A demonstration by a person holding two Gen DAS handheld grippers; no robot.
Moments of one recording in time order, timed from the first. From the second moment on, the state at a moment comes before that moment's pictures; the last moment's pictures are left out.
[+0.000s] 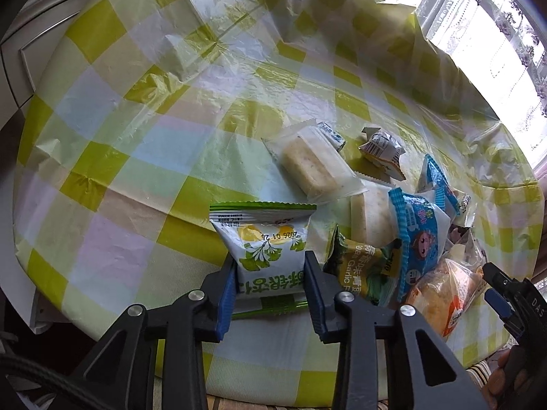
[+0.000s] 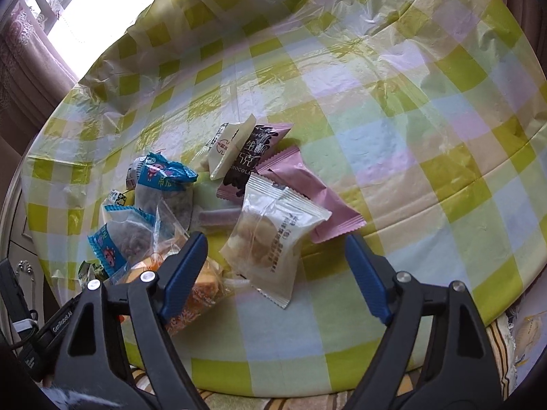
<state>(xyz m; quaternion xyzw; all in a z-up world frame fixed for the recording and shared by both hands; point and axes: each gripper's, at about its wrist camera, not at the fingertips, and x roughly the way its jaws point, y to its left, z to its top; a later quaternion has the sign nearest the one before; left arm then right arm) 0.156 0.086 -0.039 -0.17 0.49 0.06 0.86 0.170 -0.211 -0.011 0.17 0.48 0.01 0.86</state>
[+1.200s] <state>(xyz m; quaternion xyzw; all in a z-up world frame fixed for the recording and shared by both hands) 0.110 0.044 0.026 -0.15 0.40 0.03 0.90 0.121 -0.250 0.013 0.21 0.46 0.03 0.86</state>
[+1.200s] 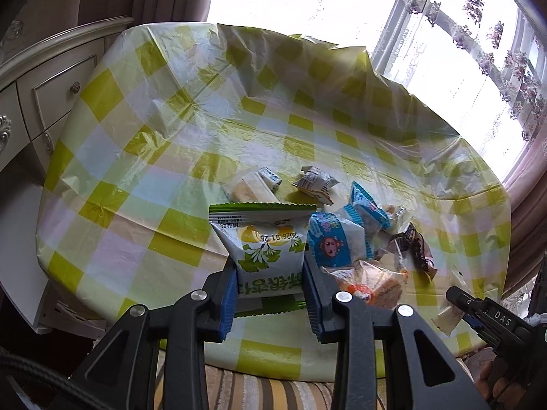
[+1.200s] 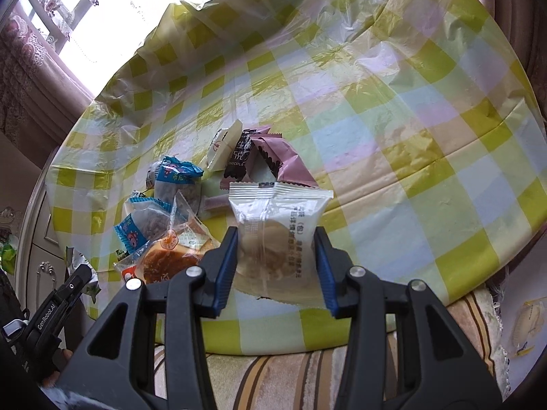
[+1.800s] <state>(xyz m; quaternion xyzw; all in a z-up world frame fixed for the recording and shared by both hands) 0.097 -0.085 0.046 -0.10 0.42 -0.13 0.89 0.057 -0.341 0.037 0.25 0.44 0.00 0.86</state>
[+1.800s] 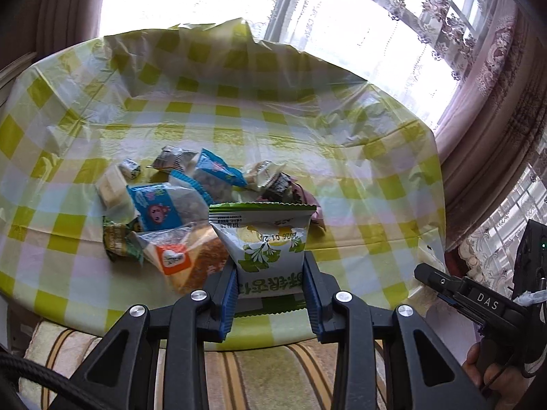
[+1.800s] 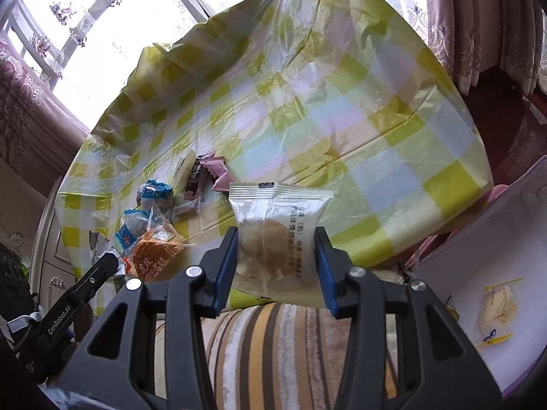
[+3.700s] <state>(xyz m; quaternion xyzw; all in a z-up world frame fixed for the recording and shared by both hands) 0.061 -0.288 0.020 -0.01 0.51 -0.38 0.77 -0.019 -0.453 0.042 0.10 0.44 -0.26 0.86</state>
